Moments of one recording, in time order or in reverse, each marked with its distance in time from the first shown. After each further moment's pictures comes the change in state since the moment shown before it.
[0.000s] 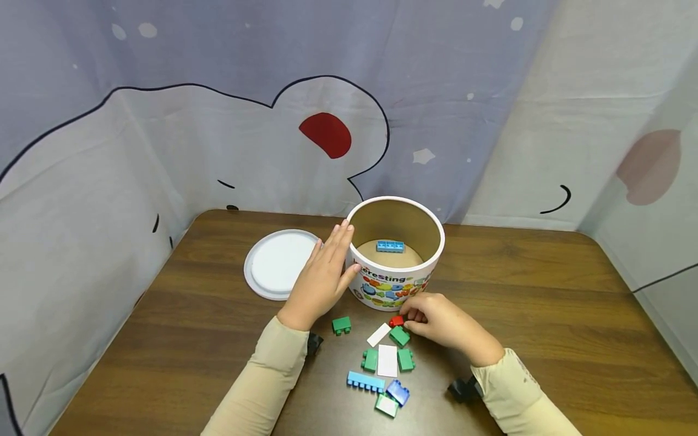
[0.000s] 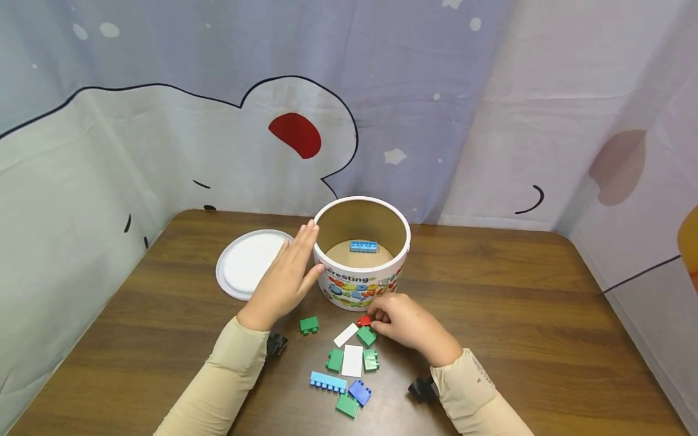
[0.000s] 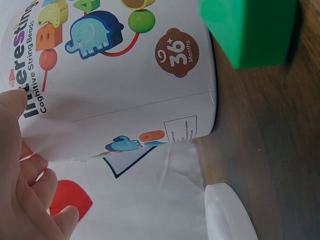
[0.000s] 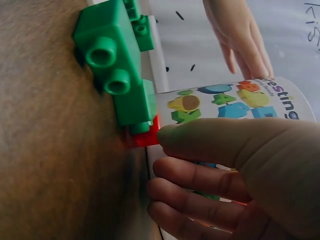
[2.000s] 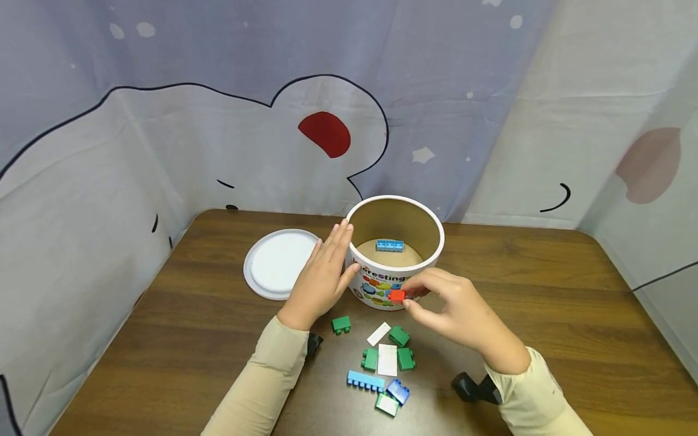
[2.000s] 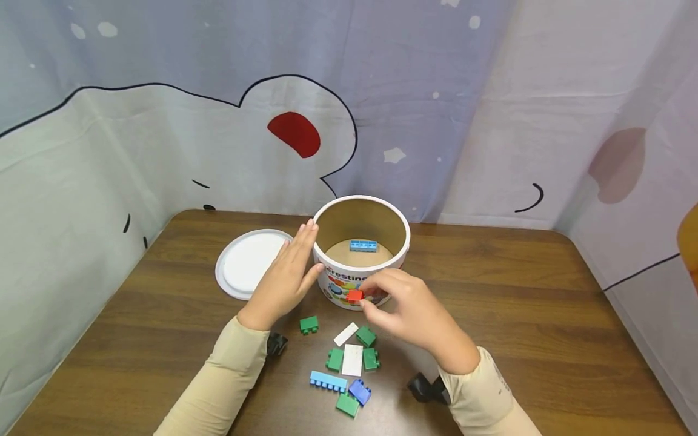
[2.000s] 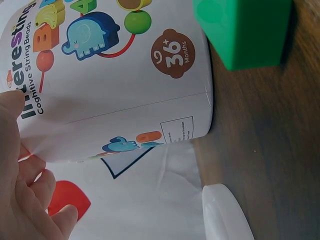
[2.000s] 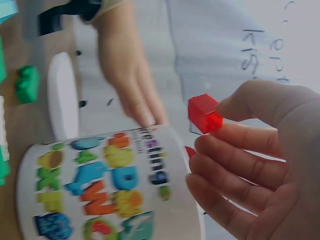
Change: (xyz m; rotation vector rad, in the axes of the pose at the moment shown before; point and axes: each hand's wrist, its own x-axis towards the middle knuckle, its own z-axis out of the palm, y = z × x) left_hand 0.001 -0.001 0.001 -0.014 0.026 0.016; right_hand -0.004 -0.058 -0.043 0.027 0.453 -0.355
